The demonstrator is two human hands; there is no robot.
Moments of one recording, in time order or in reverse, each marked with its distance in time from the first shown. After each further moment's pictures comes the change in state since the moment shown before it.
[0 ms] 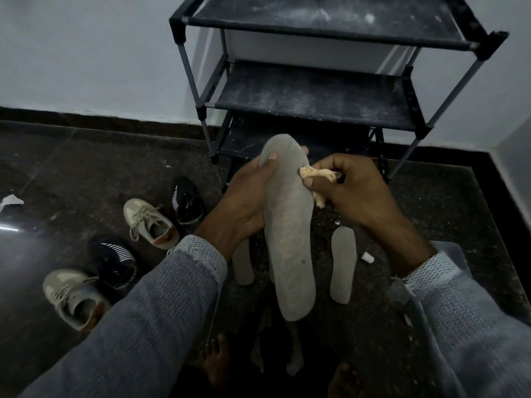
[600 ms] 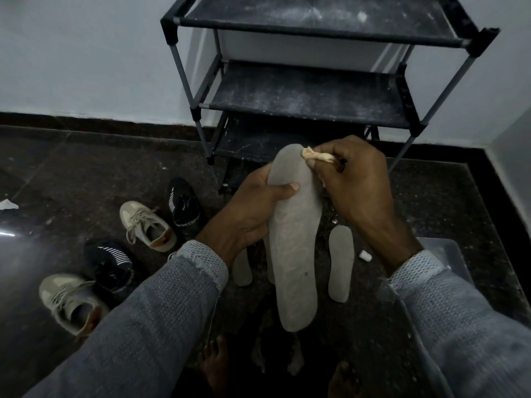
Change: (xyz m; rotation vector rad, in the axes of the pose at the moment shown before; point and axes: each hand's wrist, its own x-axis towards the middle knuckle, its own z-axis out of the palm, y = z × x) left_hand 0.000 -0.013 0.006 0.271 -0.036 0.033; right_hand 0.005 0.000 -0.002 -0.207 0.276 -0.268
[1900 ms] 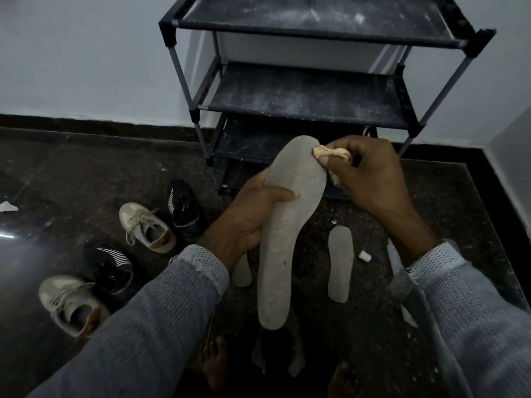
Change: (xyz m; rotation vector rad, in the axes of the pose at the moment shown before) left_hand -0.003 0.000 0.001 -0.015 0.020 -0.086; right_hand 0.009 0.017 -0.015 0.154 -0.103 0.126
